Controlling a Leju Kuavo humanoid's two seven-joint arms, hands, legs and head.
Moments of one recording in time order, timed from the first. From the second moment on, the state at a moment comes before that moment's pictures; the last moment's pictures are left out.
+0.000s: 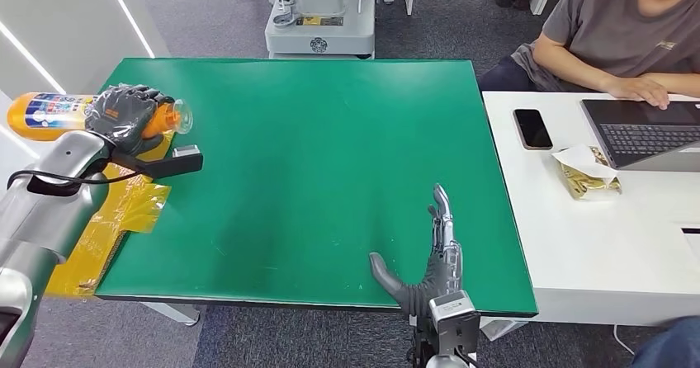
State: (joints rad) left arm -0.88 0.42 -0.49 -0.60 -1.20 0.21 -0.38; right arm -0.01 0.05 0.61 -1.56 0.07 -0.54 -0.56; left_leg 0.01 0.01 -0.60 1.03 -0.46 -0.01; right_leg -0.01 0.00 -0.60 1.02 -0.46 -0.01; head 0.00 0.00
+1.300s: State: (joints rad) left arm -0.79 0.49 -0.51 -0.41 -1.13 0.26 -0.56; right arm 0.02 0.04 0.61 -1.59 0.12 -0.50 -0.50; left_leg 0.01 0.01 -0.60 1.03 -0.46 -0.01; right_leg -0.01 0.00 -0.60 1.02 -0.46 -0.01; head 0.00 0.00
